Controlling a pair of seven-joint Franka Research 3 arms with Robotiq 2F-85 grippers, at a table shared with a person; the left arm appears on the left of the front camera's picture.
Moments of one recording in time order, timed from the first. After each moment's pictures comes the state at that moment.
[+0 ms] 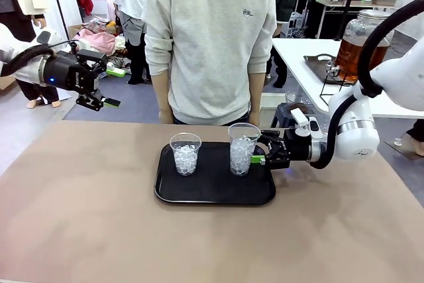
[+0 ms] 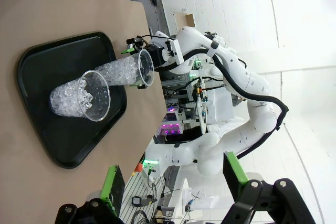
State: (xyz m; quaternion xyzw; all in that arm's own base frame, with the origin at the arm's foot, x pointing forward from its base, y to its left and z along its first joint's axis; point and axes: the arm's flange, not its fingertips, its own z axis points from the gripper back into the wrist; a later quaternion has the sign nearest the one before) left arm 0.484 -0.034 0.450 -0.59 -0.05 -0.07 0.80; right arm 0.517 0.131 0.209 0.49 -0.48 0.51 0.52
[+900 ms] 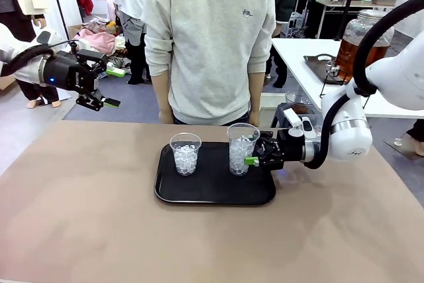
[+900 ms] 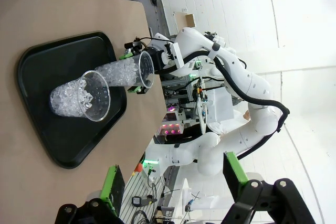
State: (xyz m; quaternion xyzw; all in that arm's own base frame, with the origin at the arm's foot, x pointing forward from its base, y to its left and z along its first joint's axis) left arm 0.484 -0.034 0.450 -0.59 -0.05 -0.07 0.80; right arm 0.510 0.152 0.212 0.50 -0.47 0.52 0.51
